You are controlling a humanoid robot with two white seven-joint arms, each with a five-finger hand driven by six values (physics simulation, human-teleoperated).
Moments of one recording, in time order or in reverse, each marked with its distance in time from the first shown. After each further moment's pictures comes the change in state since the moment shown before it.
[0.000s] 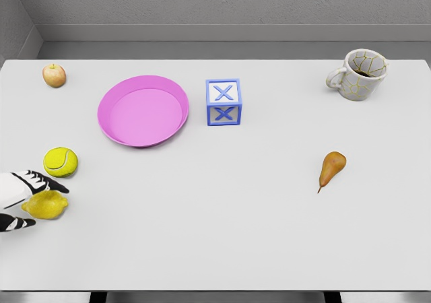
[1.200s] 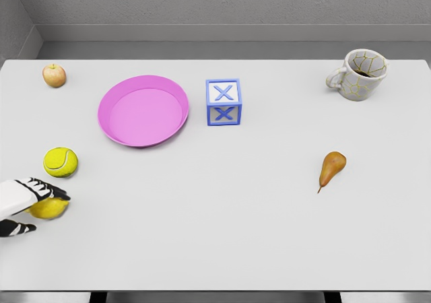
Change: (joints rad) left arm -0.015 -0.054 -0.012 0.020 -0.150 0.000 0.000; right arm 0.000 0.000 0.000 0.000 0.000 0.000 0.000
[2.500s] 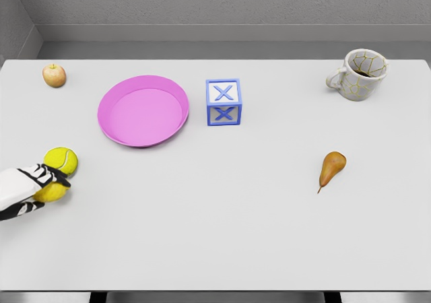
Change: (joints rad) left arm -0.069 0.000 -0.026 0.002 -0.027 -0.001 -0.002; right arm 0.000 0.000 0.000 0.000 0.000 0.000 0.000
